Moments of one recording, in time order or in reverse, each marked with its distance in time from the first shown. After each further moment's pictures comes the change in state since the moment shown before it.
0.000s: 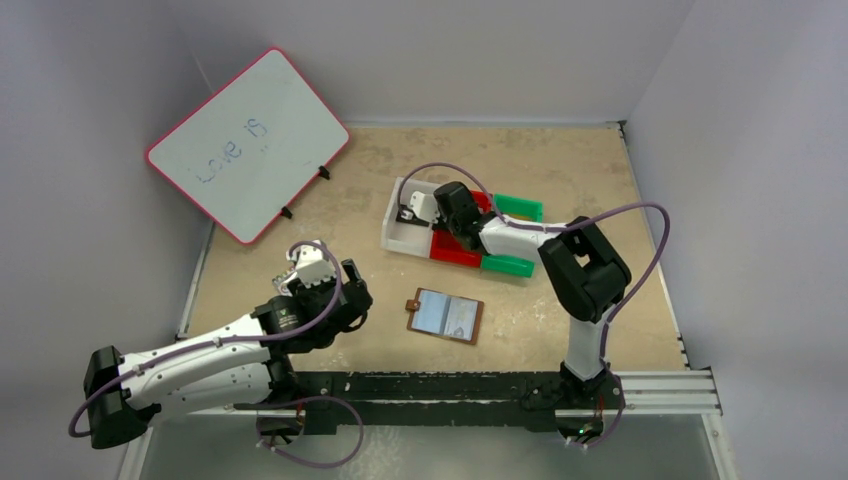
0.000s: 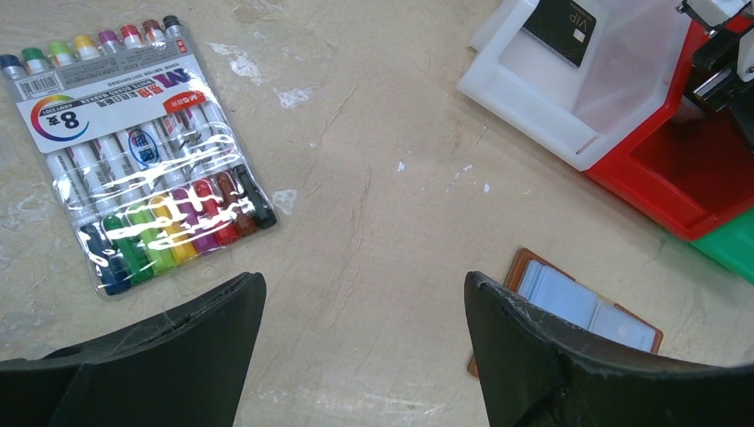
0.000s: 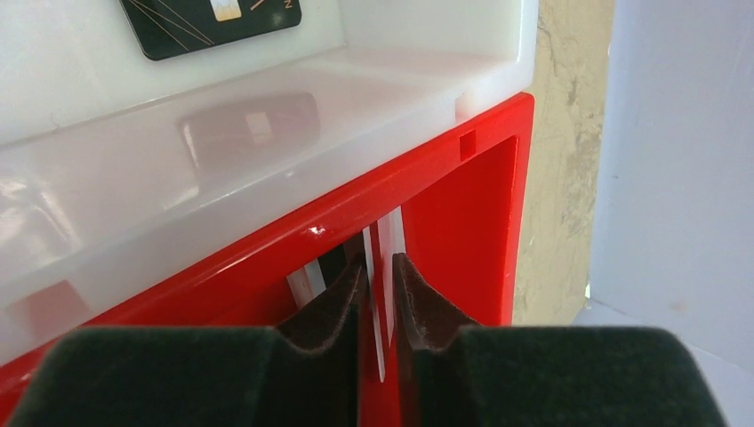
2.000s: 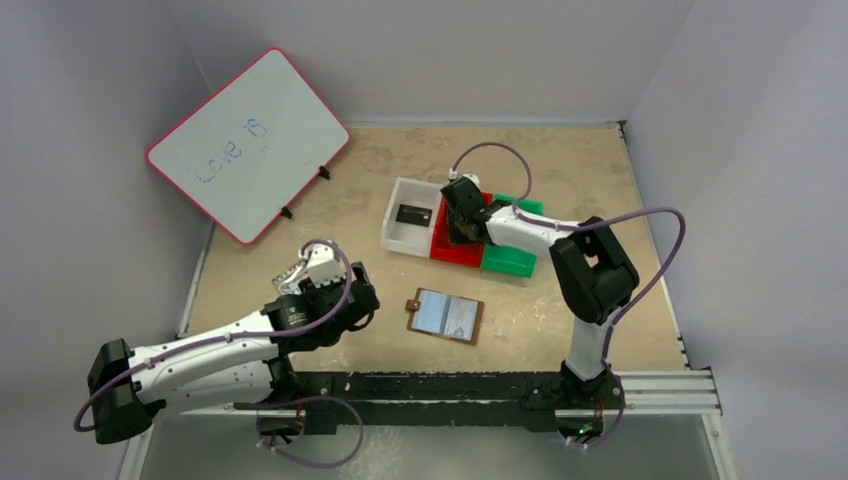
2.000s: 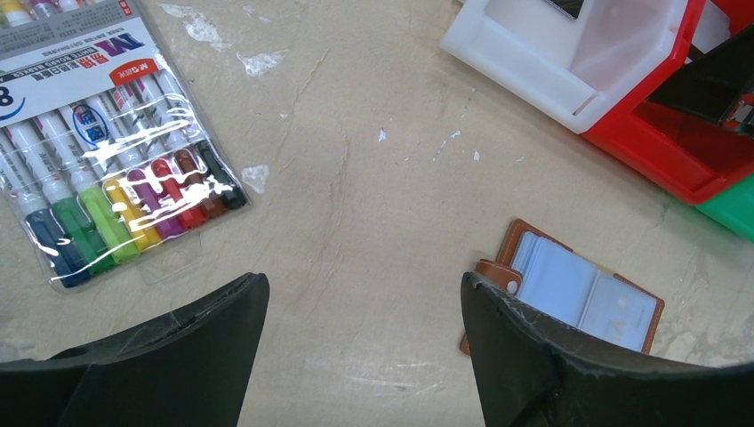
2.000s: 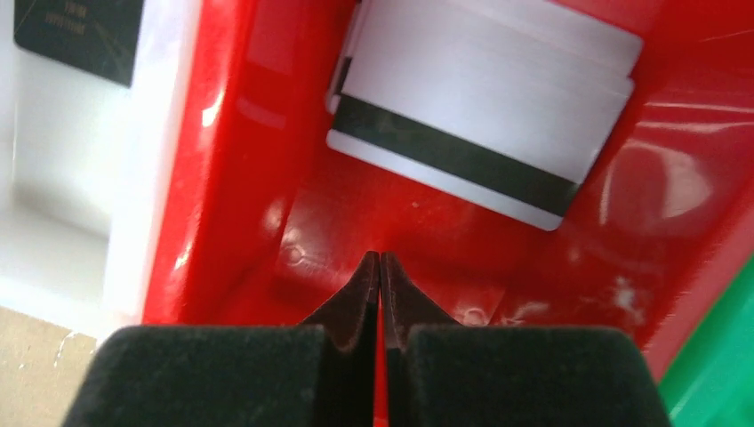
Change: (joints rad) left arm 0.001 0.055 -0.006 0.061 0.077 0.026; right arm -0.039 -0.034 0.062 -0.322 -0.144 1.296
